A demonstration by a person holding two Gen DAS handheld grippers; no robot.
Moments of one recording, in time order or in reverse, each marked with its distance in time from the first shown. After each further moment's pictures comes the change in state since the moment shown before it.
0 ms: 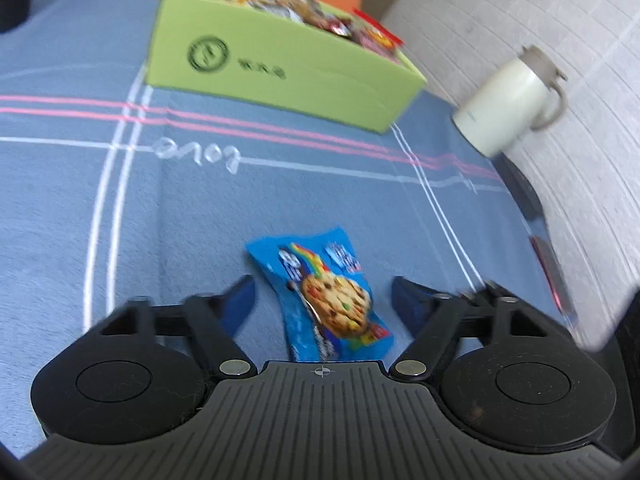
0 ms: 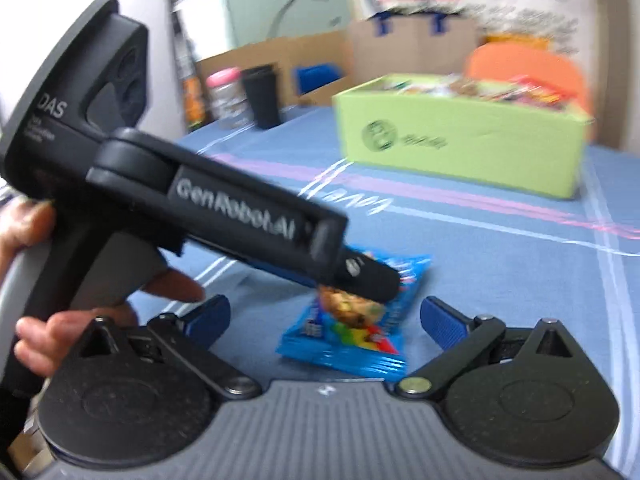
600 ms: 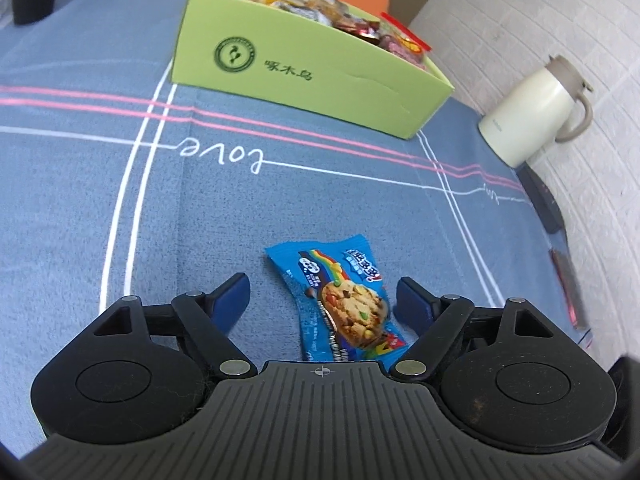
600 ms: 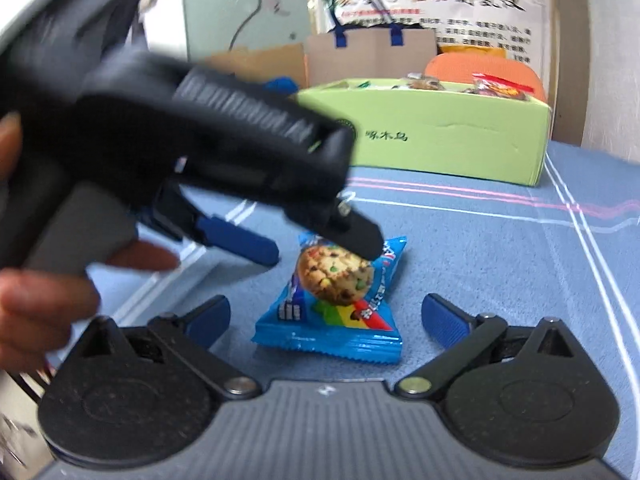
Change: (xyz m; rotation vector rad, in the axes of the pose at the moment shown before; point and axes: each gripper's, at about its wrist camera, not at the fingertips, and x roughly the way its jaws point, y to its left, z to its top) left arm 0.000 0.003 0.005 -0.057 0.020 0.031; right arm 0.012 0.015 -0.027 -0.017 0.001 -0.116
